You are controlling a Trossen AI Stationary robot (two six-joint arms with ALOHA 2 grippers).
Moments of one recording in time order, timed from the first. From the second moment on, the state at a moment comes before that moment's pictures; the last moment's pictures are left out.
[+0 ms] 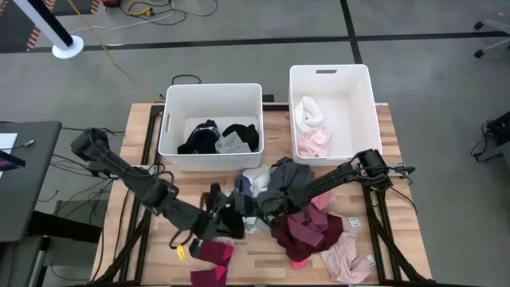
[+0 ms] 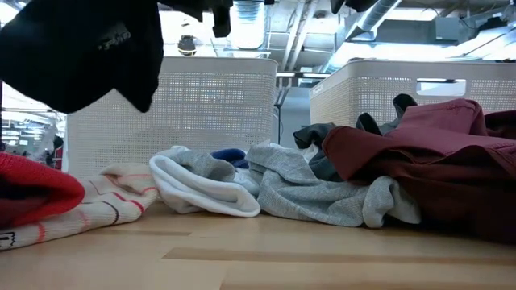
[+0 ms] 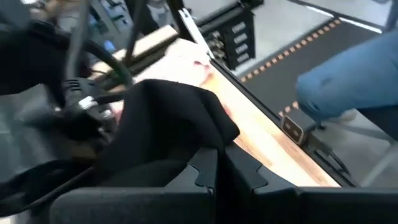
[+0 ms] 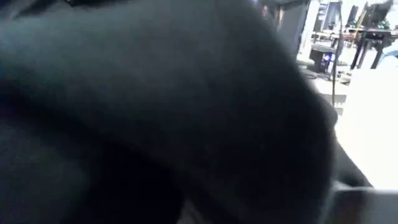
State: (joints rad) left arm -0.60 1.39 1.17 -0.24 -0.24 0.21; right arm 0.30 2.05 1.38 0.63 0.28 -0.01
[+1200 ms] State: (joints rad) left arm -0.84 1.19 1.15 -0.85 -0.68 -0.28; right arm 0.27 1.74 1.38 0.43 0.40 -0.39
